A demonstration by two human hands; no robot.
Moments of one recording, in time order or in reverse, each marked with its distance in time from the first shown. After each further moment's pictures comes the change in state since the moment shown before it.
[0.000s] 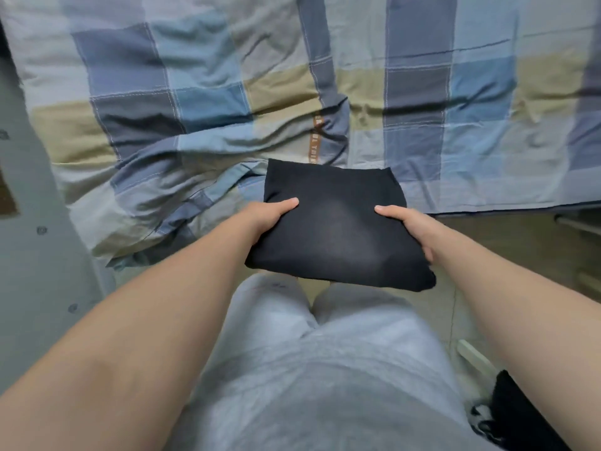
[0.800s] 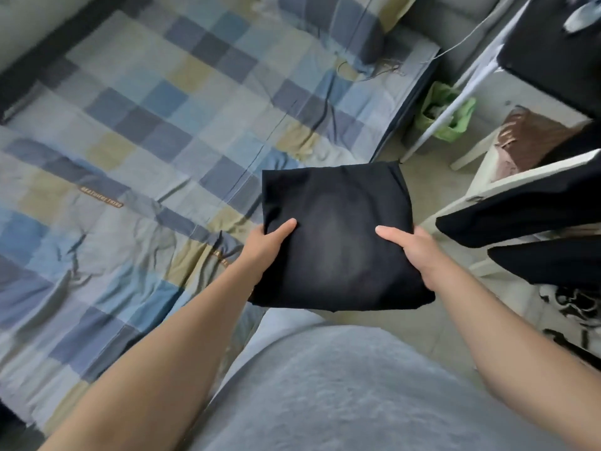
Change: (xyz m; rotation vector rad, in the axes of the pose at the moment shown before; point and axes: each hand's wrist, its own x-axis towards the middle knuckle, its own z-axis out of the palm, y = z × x) left_hand -0.225 0.038 0.119 0.505 -0.198 0.768; right_hand -0.224 0.226 -0.014 0.824 0.515 -0.750
